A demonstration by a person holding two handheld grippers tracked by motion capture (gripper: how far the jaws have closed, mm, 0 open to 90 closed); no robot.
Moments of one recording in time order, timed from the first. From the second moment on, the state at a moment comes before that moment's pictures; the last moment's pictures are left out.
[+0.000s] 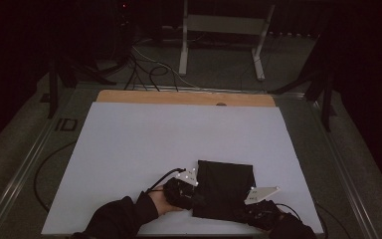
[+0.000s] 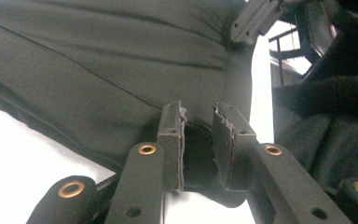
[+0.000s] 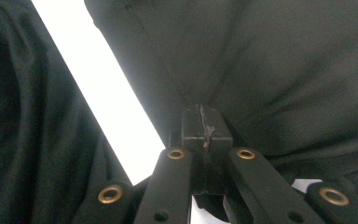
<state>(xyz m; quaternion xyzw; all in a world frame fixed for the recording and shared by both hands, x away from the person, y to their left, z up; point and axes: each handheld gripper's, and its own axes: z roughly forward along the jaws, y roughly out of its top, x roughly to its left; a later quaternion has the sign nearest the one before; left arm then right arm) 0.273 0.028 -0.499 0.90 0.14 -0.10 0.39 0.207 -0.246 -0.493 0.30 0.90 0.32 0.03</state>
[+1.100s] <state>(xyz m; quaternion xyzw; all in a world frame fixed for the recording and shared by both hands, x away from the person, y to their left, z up) 0.278 0.033 -0.482 0.87 0.16 -0.10 0.45 0.220 -0.255 -0.470 0.32 0.86 0.40 0.06</state>
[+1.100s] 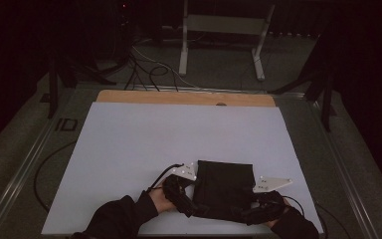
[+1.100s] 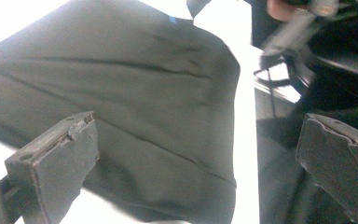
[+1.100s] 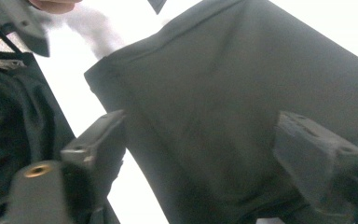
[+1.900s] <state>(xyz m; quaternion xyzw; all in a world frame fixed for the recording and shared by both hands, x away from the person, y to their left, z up) 0.298 0.036 -0.465 0.86 0.24 -0.02 0.45 0.253 -0.262 -0.437 0.38 0.82 0.41 0.15</state>
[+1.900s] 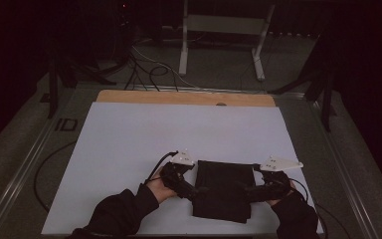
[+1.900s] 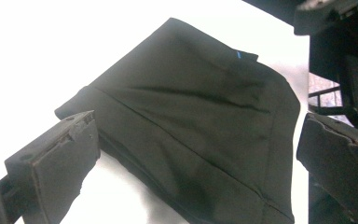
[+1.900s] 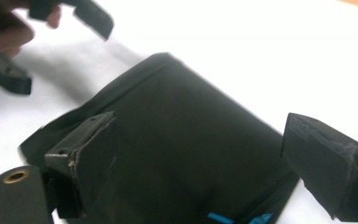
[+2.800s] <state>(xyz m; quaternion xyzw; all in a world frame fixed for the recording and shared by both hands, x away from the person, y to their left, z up) 0.318 0.024 -0.480 0.85 0.30 -0.01 0.44 0.280 -0.269 -0.468 0.46 0.79 0.36 0.19</state>
